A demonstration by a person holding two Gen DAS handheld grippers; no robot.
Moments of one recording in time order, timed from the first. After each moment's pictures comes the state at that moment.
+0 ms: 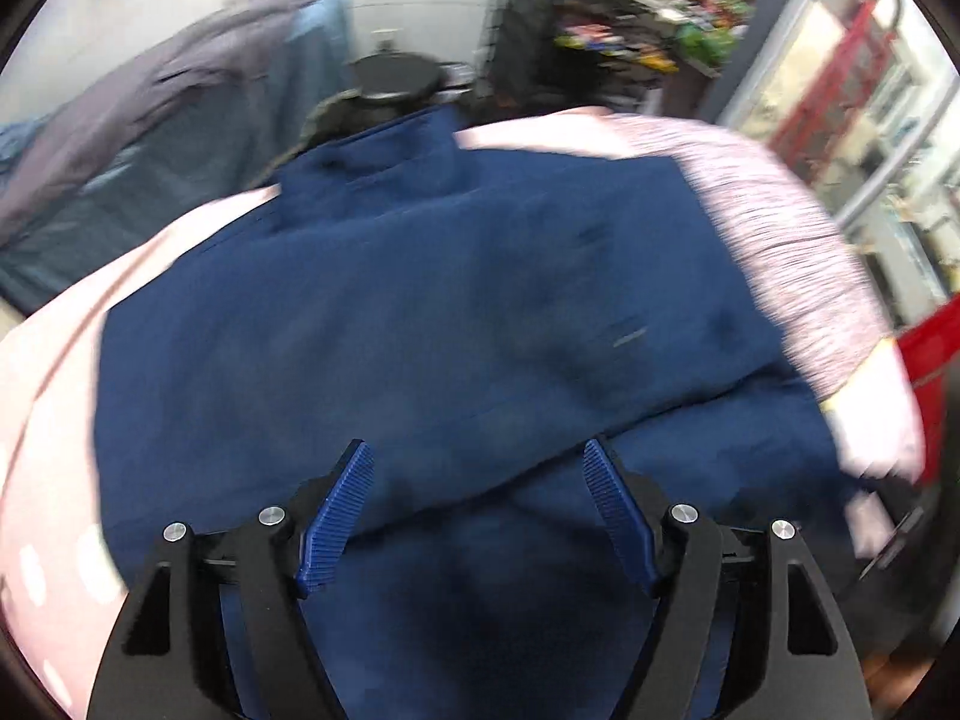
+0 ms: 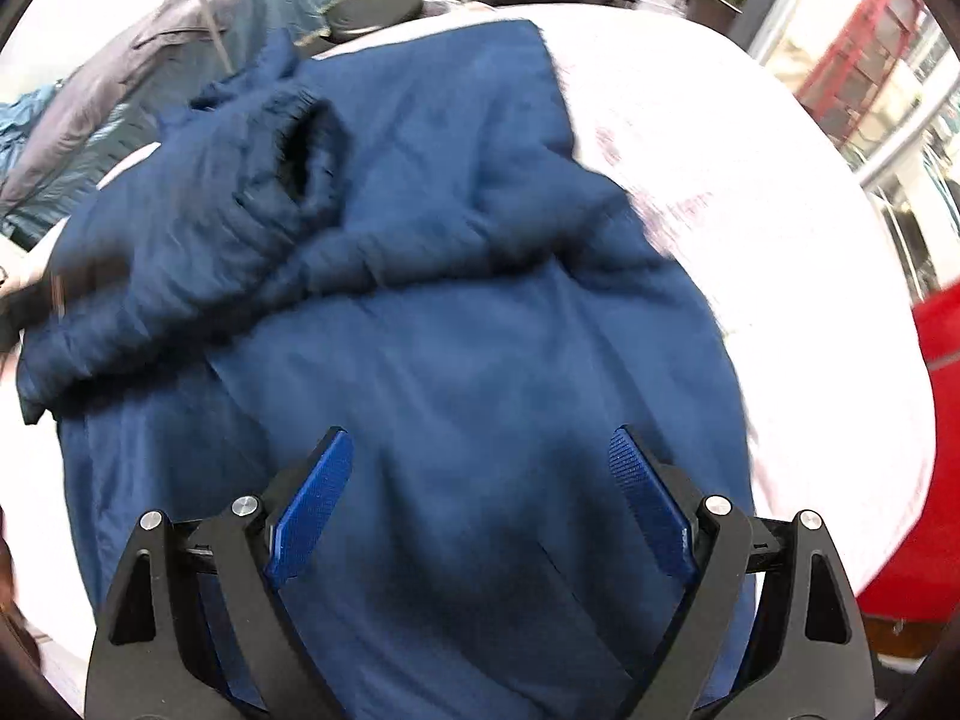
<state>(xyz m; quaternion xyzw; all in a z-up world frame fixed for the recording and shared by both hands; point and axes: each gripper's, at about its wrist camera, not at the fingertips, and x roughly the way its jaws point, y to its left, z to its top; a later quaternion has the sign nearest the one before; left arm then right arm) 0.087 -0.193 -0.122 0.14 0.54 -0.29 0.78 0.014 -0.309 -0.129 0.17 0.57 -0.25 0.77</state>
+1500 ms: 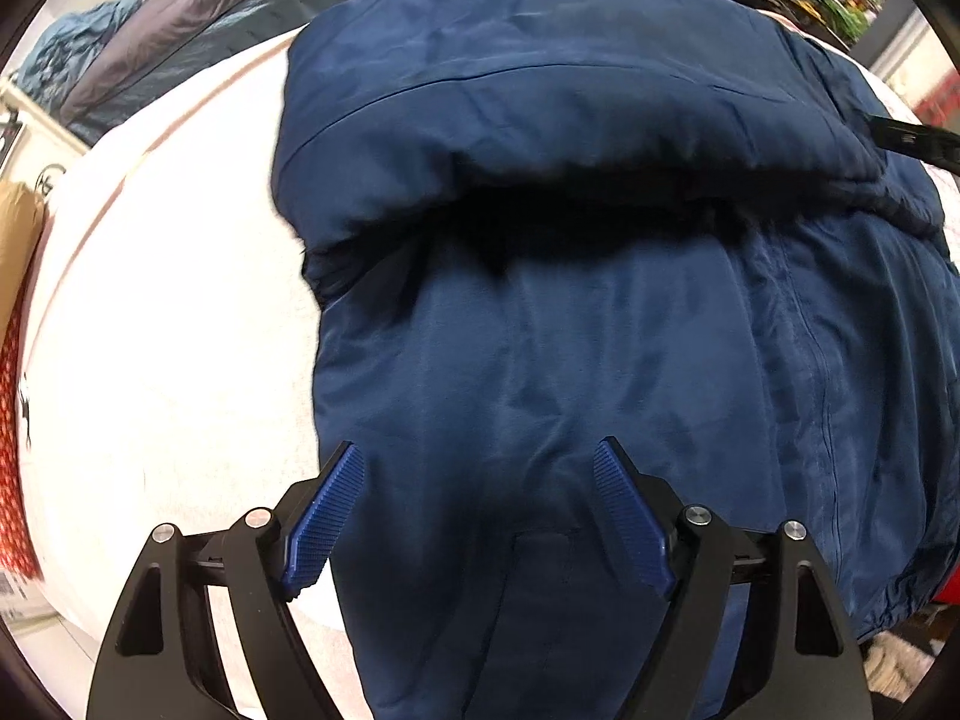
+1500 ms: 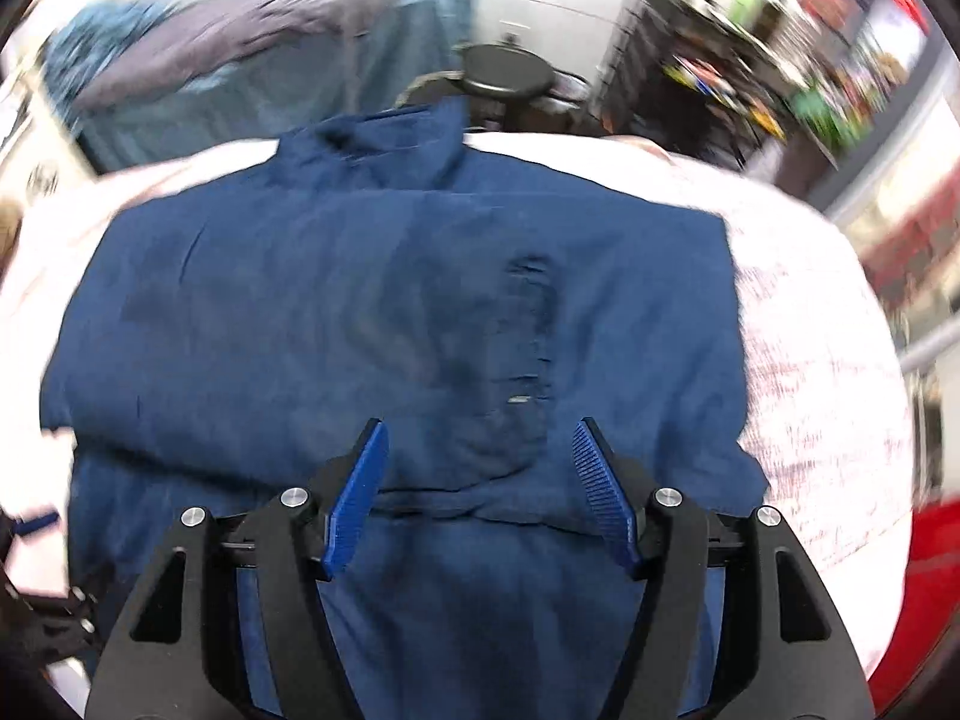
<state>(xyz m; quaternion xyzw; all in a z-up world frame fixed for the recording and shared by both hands) 0.075 -0.058 -0.197 0.16 0.63 -0.16 0.74 0.119 -0.242 -0.131 0.00 0.56 -0.14 0.82</state>
